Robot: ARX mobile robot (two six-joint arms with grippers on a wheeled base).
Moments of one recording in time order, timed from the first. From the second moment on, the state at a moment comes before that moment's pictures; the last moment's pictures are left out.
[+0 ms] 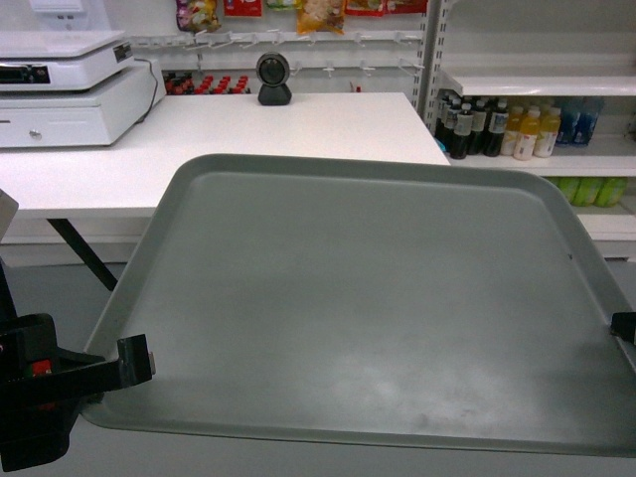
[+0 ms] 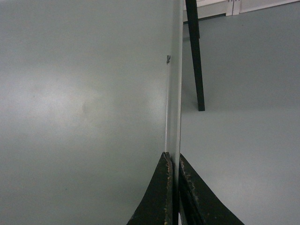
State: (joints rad) left arm -0.40 1.26 0.42 0.13 -0.22 -0.46; right arm 0.09 1.48 0.40 0.53 -0.15 0.24
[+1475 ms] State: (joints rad) left arm -0.39 1.26 0.42 0.13 -0.23 -0.46; right arm 0.09 1.48 0.40 0.53 -0.14 0.24
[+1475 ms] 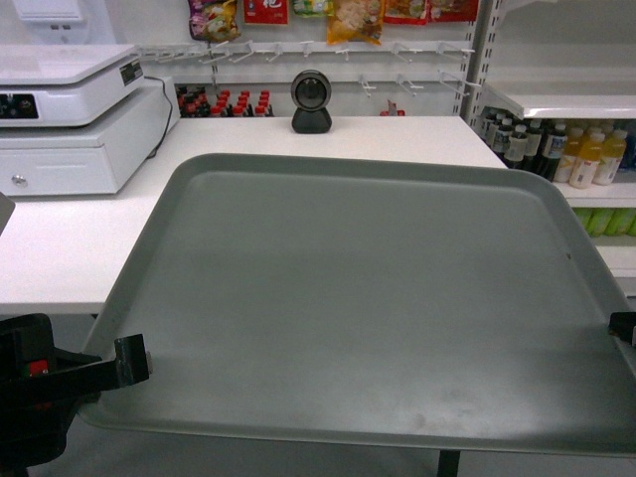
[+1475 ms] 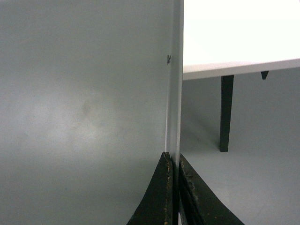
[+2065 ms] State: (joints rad) left arm -0.39 1.26 0.42 0.13 -0.23 -0.46; right arm 0.09 1.48 0.40 0.53 -0.14 0.24
